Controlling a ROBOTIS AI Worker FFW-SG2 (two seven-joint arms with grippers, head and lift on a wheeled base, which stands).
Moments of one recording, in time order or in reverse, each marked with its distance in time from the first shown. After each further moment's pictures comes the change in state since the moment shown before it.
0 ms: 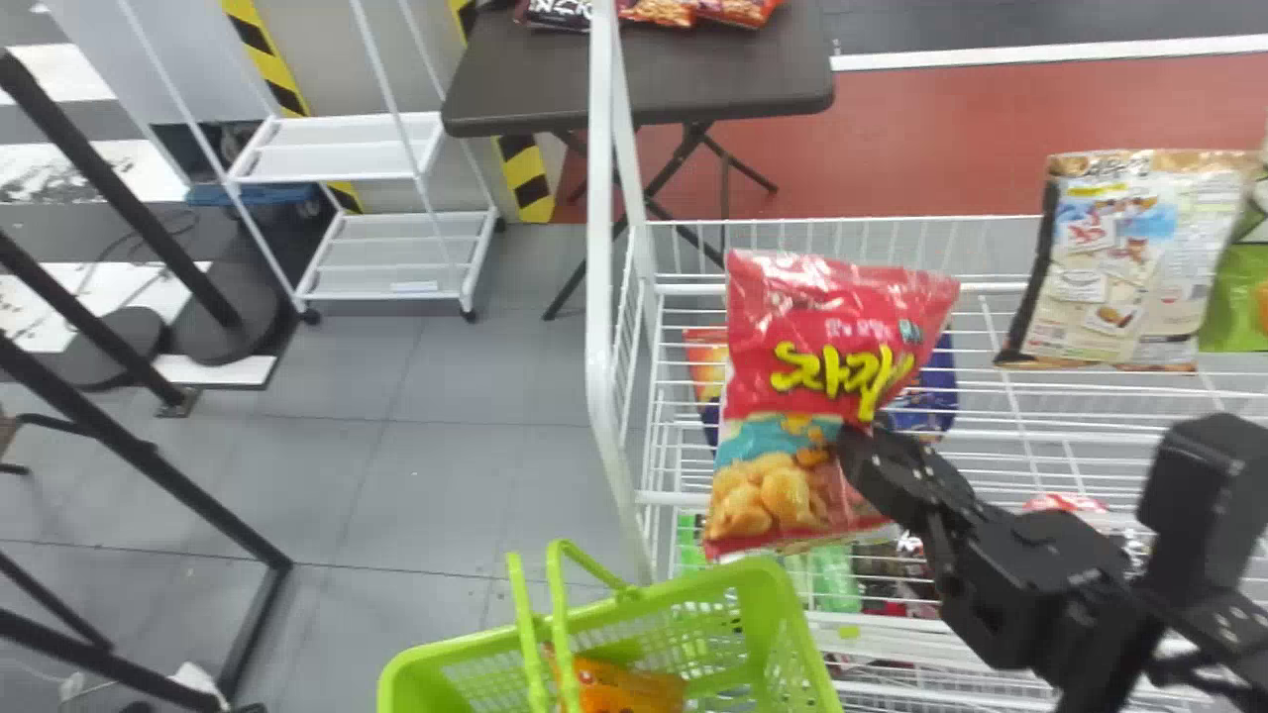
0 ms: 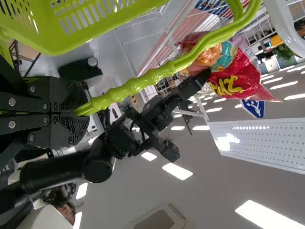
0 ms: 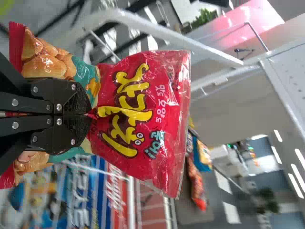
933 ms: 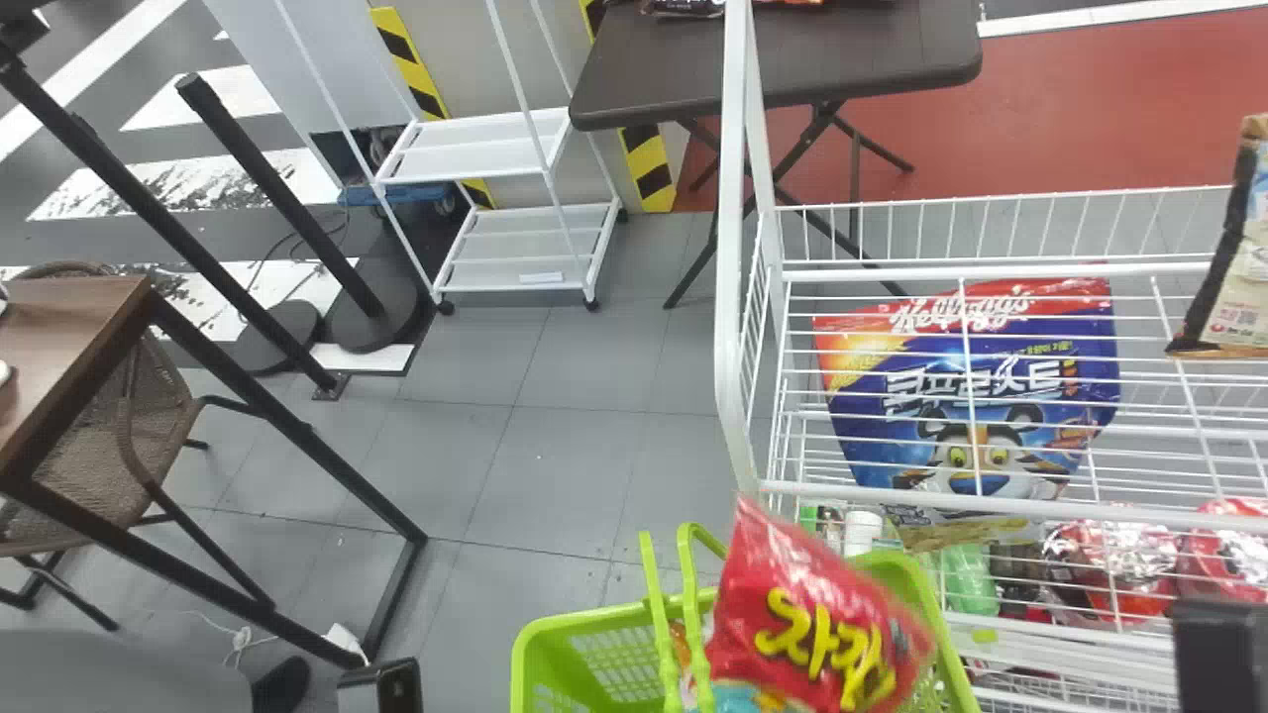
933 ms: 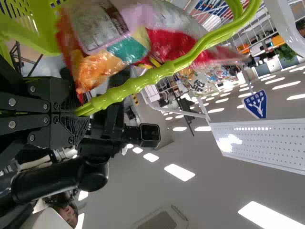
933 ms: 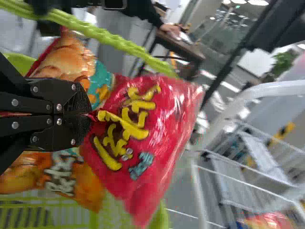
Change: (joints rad) left arm -0.009 0.000 -0.009 -0.003 -0.018 0.000 0.000; right arm 0.038 0.006 -0.003 -0.012 -0.280 0.567 0.114
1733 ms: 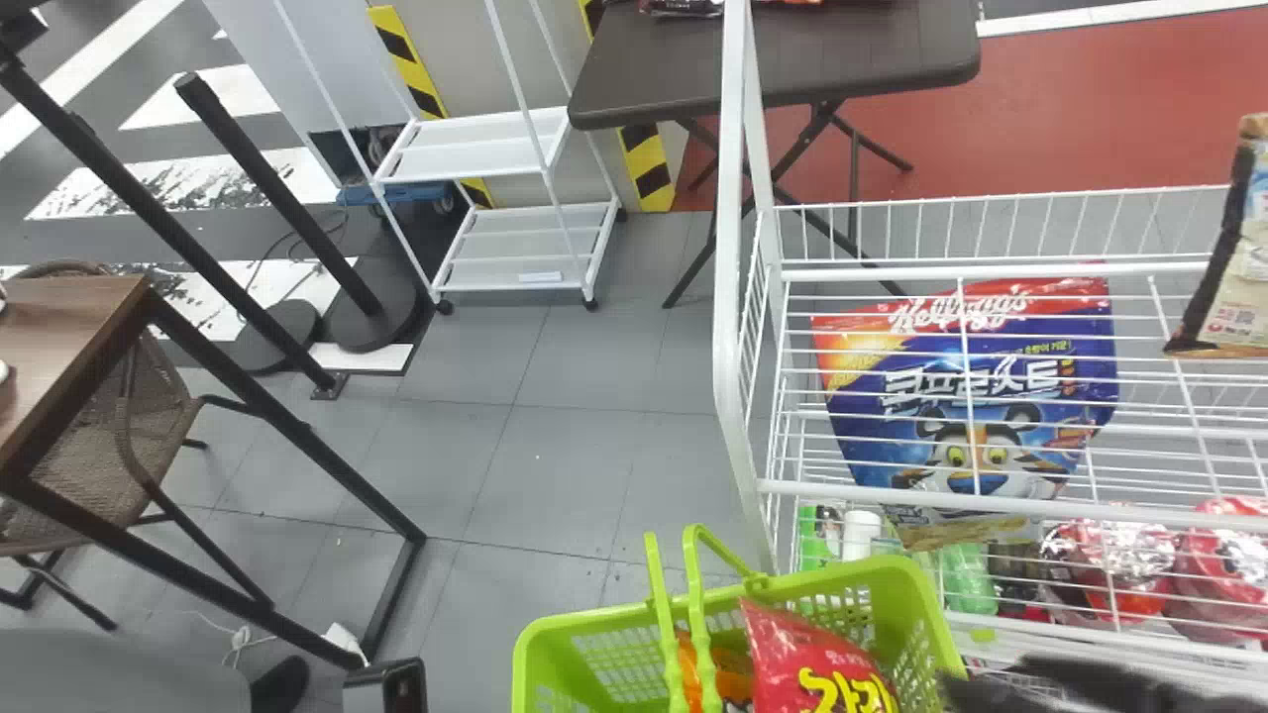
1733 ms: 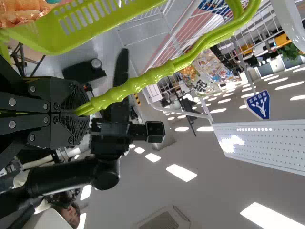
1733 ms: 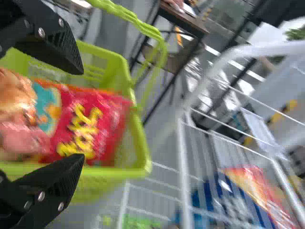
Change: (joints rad) left arm 0.001 0.000 -0.009 0.000 -0.006 0.003 0.000; right arm -0.061 0.005 -0.243 -0.046 0.016 0.055 0.028
